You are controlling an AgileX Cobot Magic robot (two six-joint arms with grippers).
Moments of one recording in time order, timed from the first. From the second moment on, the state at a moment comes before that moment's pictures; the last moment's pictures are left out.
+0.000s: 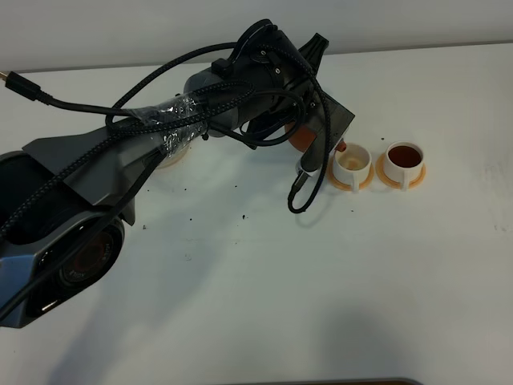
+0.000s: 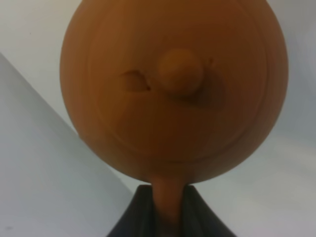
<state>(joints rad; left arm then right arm) -0.69 2.33 -1.96 0.54 0.67 1.35 0.05 0.00 -0.49 0.19 1.06 -0.09</state>
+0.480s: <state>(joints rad) -0.71 2.33 -1.96 0.61 0.62 1.40 0.05 0.00 -0.49 0.19 1.06 -0.09</state>
